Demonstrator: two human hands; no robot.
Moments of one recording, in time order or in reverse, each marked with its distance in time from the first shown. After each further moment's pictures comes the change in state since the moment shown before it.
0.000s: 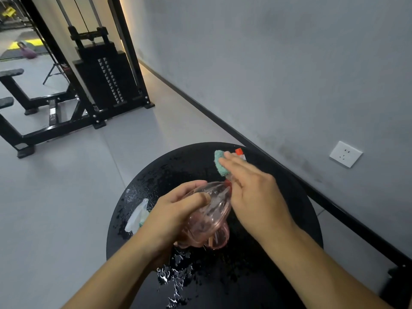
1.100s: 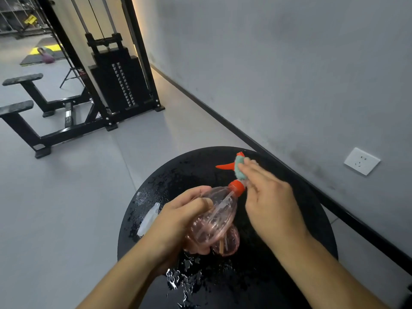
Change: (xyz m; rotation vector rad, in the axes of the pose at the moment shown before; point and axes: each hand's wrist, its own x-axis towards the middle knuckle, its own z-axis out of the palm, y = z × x) left_hand -0.006 0.006 -0.011 0.004 -0.017 -0.016; right_hand 0.005 0.001 0.003 0.001 0.026 0.084
